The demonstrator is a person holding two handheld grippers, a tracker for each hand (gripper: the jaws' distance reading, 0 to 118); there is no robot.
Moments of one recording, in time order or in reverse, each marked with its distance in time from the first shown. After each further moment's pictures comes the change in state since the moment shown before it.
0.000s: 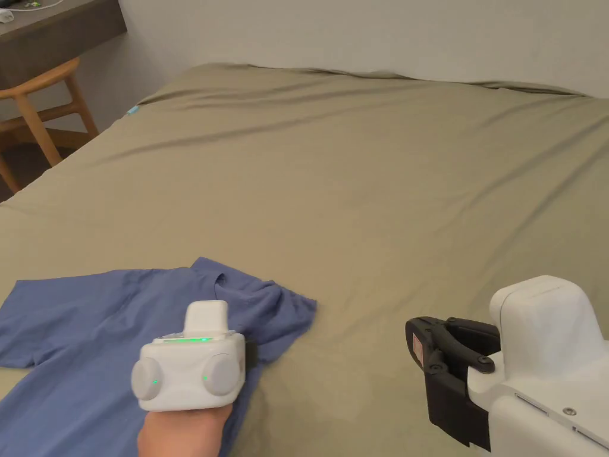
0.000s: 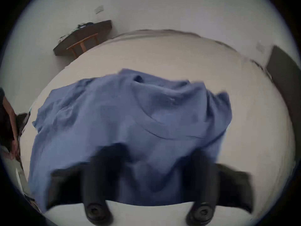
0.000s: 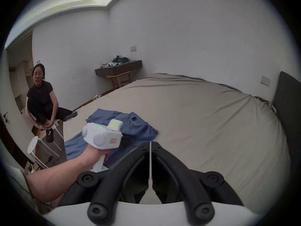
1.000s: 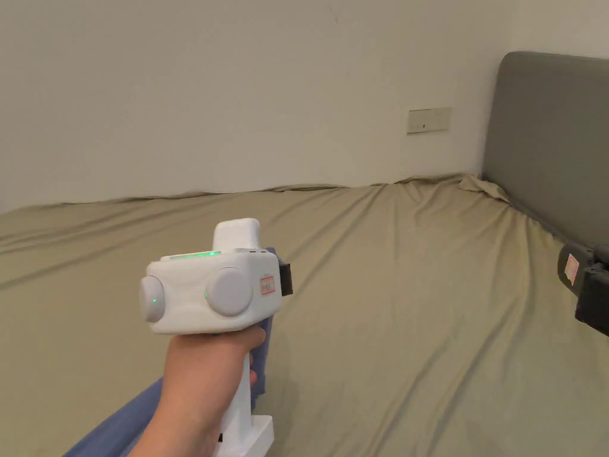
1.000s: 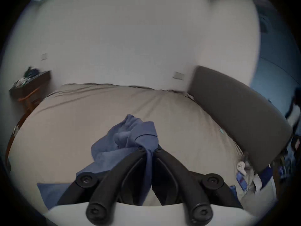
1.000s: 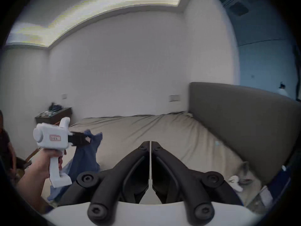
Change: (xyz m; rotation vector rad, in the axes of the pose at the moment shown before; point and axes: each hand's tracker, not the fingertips) left arm 0.353 0.076 0.296 0.255 -0.618 -0.296; right arm 0.158 -0.029 0.352 0.375 -0.743 -0.253
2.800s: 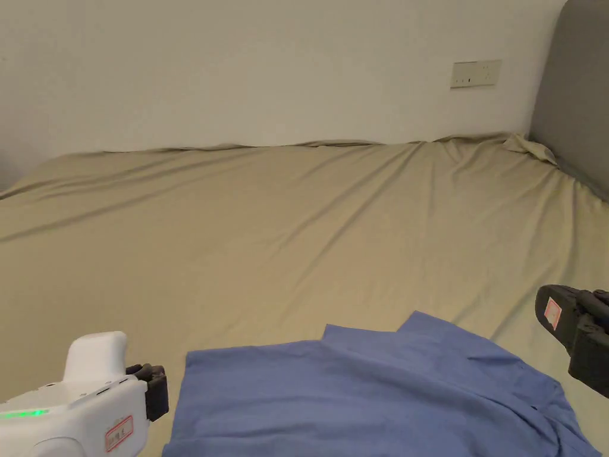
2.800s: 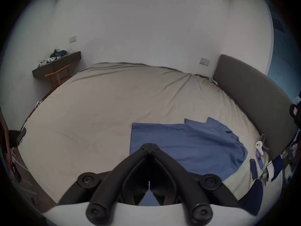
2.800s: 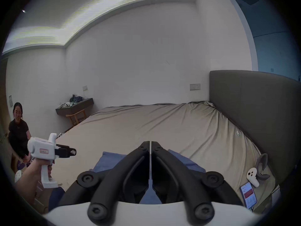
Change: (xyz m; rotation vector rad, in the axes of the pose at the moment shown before) left arm -0.140 -0.147 0.119 -0.106 0.273 0.107; right arm -0.012 -0.068 -0.010 -0.114 0.291 0.009
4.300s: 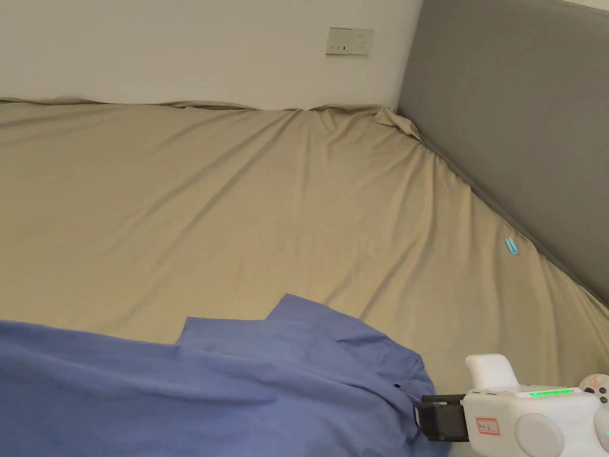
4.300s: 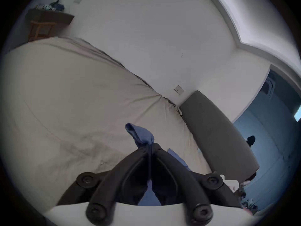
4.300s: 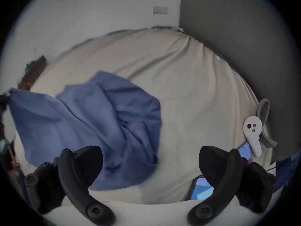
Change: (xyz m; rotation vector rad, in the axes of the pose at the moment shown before) left arm -0.035 0.023 -0.044 0.125 -0.442 0.382; right arm 0.184 -0.174 -0.158 -0.709 -0.345 -0.042
